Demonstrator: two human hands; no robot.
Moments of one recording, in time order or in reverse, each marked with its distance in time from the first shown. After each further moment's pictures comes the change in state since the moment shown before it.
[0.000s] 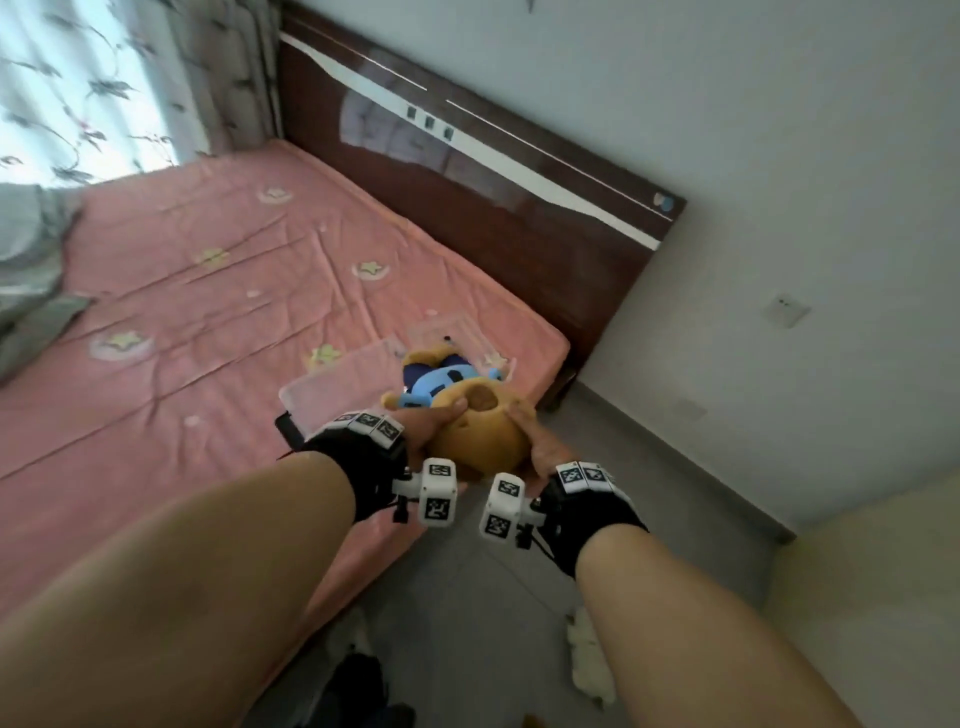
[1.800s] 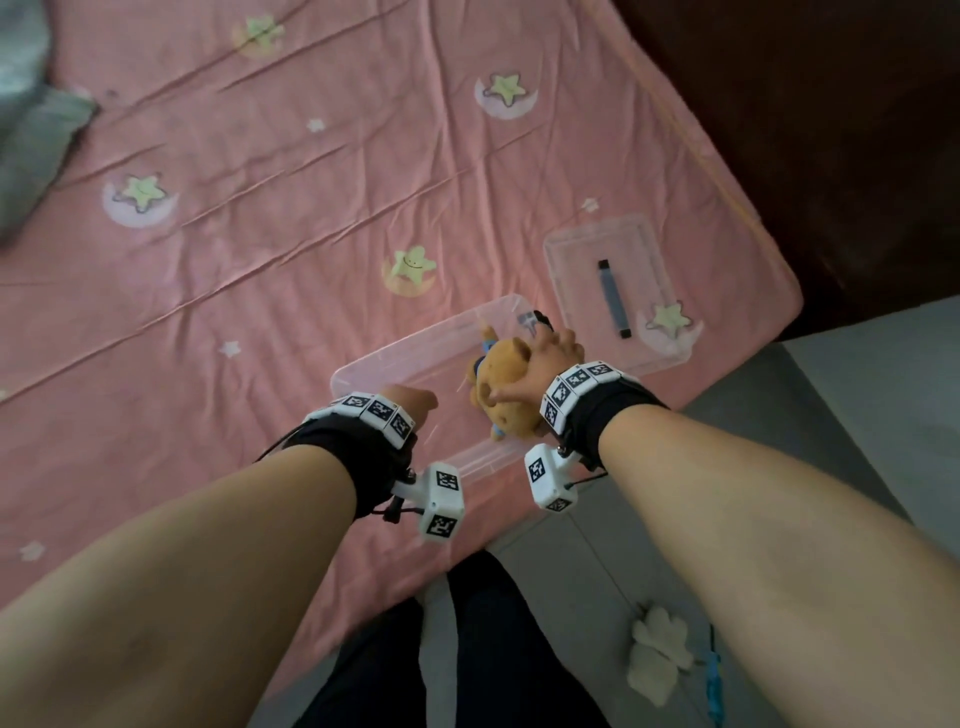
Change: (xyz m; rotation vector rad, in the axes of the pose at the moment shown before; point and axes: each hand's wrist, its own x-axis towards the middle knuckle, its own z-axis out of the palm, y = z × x) left_hand 0.377 0.032 -0.222 0.302 0.382 -0.496; right_hand 0.441 -0.097 0.236 -1.540 -0.143 -0.196
